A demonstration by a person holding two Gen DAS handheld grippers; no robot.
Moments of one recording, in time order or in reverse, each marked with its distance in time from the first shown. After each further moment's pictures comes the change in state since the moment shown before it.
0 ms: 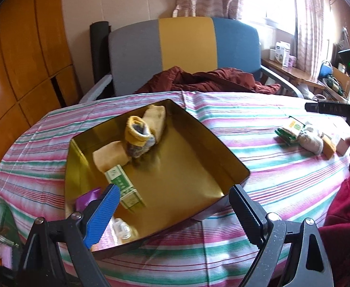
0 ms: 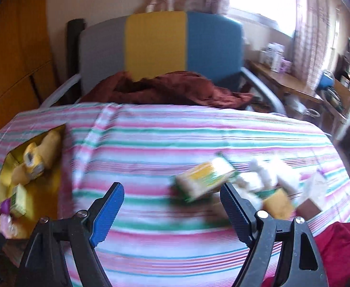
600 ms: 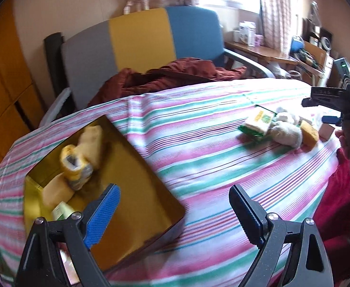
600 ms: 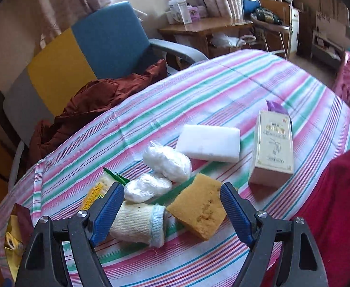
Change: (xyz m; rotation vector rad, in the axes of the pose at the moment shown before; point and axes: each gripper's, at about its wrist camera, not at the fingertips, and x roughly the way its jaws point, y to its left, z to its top) left arm 0.047 -0.096 0.045 0.182 0.047 -0.138; right arm 0.041 -0.158 -0.019 0.545 0.124 -0.051
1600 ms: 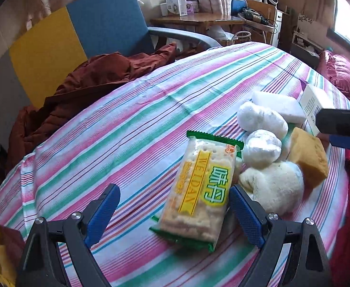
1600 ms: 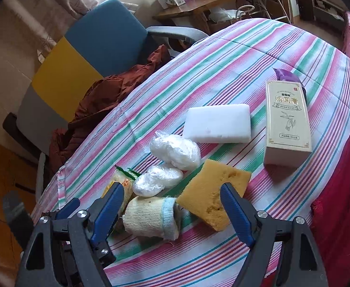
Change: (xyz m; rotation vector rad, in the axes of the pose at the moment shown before) left arm 0.171 -0.145 0.112 0.299 0.116 -0.231; right arm 0.013 -0.023 0.006 0.139 0.080 0.131
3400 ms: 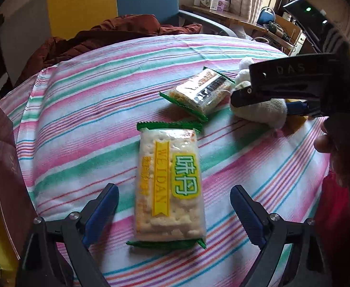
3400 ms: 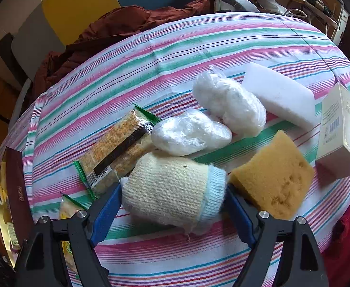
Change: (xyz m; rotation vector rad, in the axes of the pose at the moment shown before) left arm -0.042 0.011 -0.122 -0.255 0.058 -0.041; right arm 0.082 0.058 -0.036 -0.332 0.244 -0.133
